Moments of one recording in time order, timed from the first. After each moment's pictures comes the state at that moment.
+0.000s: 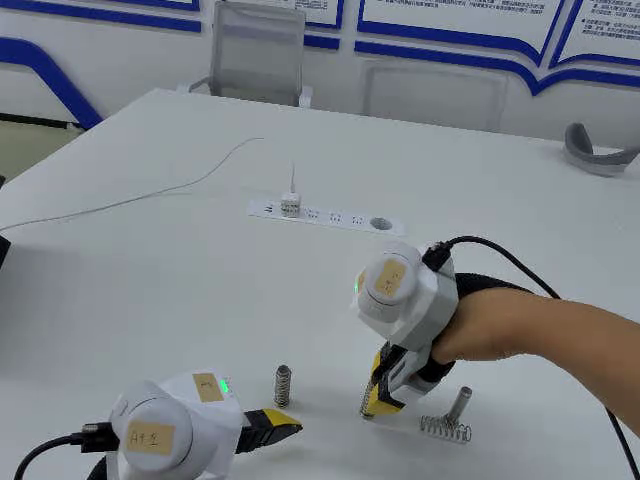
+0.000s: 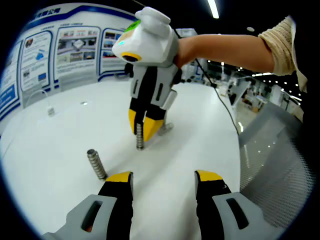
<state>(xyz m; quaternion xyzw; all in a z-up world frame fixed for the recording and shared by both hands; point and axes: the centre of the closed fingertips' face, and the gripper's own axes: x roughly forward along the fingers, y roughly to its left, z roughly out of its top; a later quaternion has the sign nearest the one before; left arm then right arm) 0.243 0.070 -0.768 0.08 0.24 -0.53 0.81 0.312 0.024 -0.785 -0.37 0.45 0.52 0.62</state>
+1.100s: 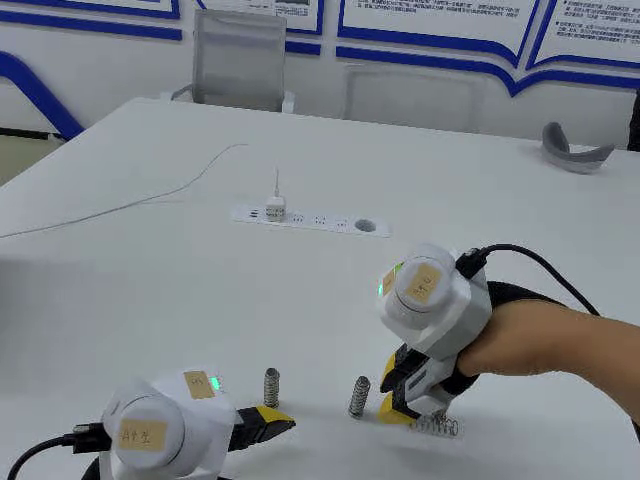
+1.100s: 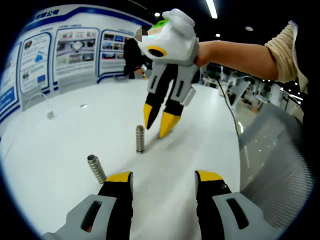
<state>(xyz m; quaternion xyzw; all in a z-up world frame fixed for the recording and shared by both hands) 0.245 0.066 -0.762 0.08 0.23 -0.53 0.81 0.292 0.004 -0.769 -0.35 0.43 0.51 0.66</state>
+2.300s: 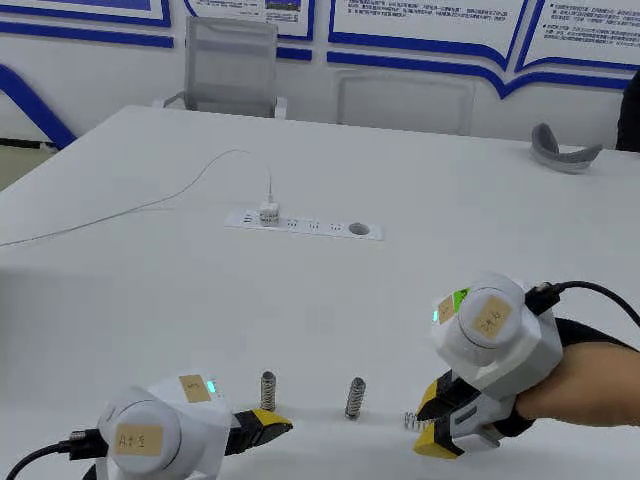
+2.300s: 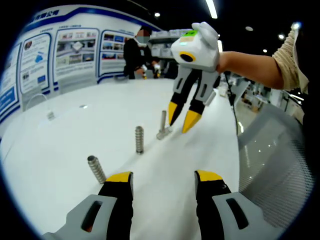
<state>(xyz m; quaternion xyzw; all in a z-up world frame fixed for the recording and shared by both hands) 0.244 0.067 -0.760 0.08 0.23 -0.53 0.81 0.260 -0.034 -0.766 -0.31 0.43 0.48 0.70</state>
